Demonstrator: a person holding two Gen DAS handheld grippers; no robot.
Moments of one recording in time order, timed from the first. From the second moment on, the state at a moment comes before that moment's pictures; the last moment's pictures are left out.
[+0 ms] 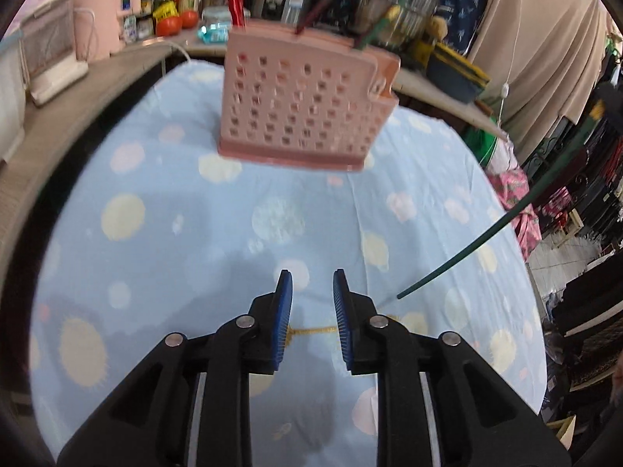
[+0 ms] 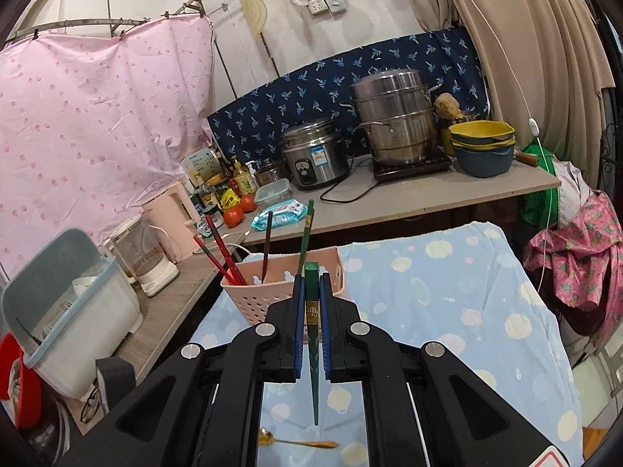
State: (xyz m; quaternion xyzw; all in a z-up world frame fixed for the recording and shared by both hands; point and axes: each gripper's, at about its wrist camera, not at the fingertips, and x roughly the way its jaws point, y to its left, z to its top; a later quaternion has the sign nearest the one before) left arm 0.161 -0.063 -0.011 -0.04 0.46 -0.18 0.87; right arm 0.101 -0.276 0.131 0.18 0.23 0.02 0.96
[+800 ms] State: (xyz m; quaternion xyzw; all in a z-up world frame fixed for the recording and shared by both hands) left arm 0.185 -0.041 -0.059 0.00 0.49 -0.13 0.86; right arm 0.093 -0.284 0.105 0.19 0.25 0.01 0.95
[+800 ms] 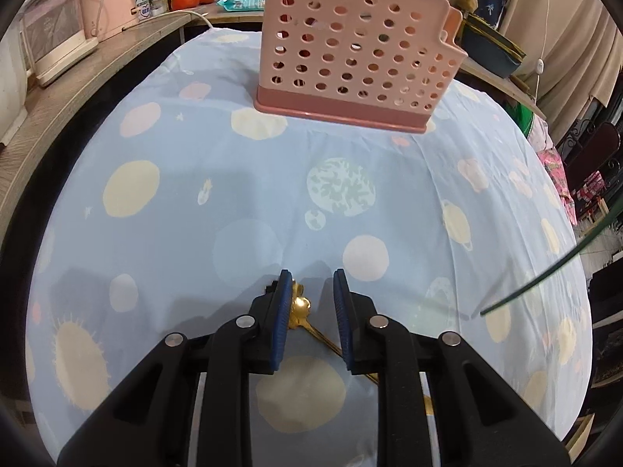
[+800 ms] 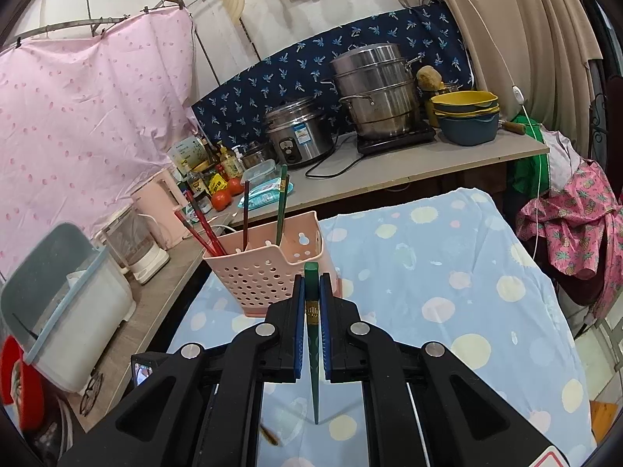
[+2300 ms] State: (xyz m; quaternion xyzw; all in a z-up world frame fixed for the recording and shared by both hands) left arm 0.098 -0.033 -0.042 -0.02 0.47 -0.16 0.87; right arm 0.064 -0.251 0.100 0.19 0.27 0.04 0.94
